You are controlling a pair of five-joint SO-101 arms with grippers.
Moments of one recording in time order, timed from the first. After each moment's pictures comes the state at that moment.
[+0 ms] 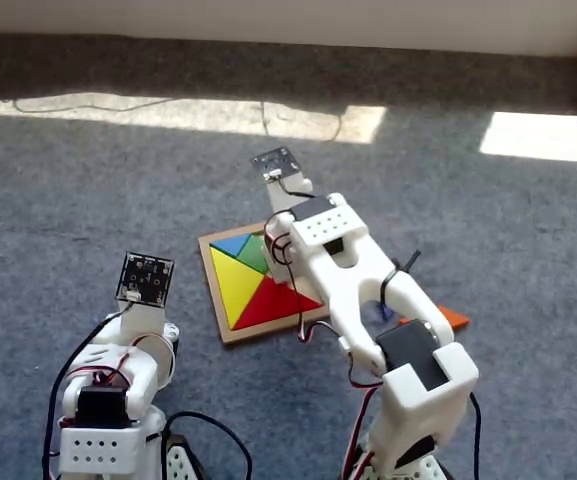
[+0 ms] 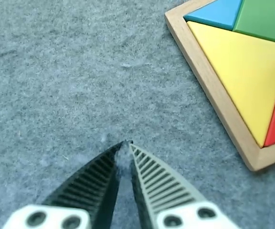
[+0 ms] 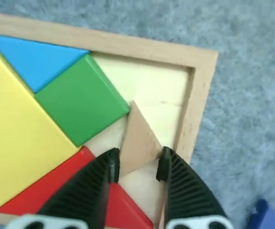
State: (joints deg) left arm -5.1 -101.8 96.0 67.6 -4.8; right arm -31.9 11.9 15.8 56.2 3.0
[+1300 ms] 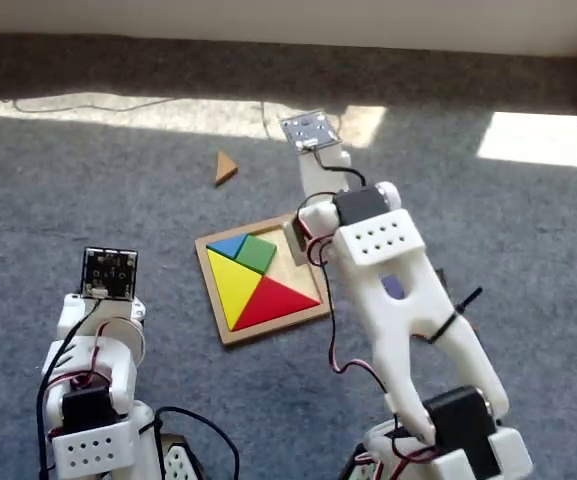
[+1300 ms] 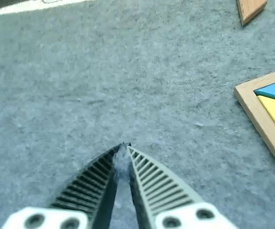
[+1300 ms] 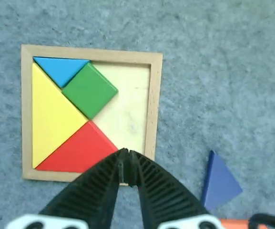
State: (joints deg) left arm -18.7 -101.8 95.7 52.7 -13.1; right arm -28.0 -11.9 16.1 70.5 3.2
